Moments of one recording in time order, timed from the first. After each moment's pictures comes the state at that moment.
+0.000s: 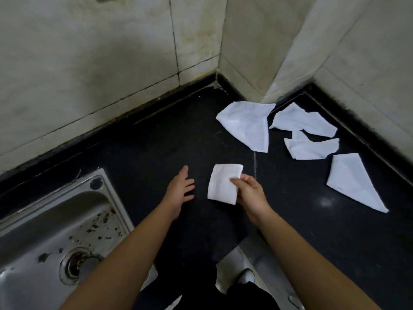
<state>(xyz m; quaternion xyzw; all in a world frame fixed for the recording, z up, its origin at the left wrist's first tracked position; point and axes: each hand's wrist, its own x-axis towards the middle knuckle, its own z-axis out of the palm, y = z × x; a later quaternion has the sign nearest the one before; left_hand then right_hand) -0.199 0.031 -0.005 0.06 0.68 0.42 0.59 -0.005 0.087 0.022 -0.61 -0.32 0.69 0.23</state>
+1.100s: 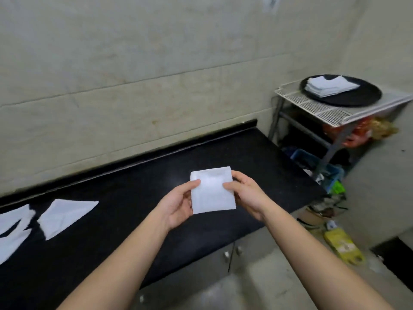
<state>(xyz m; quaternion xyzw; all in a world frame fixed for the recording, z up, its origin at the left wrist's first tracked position) 0.454 -0.167 0.171 0.44 0.31 0.01 0.84 0.582 -0.335 0.175 -0.66 -0.16 0.38 0.62</state>
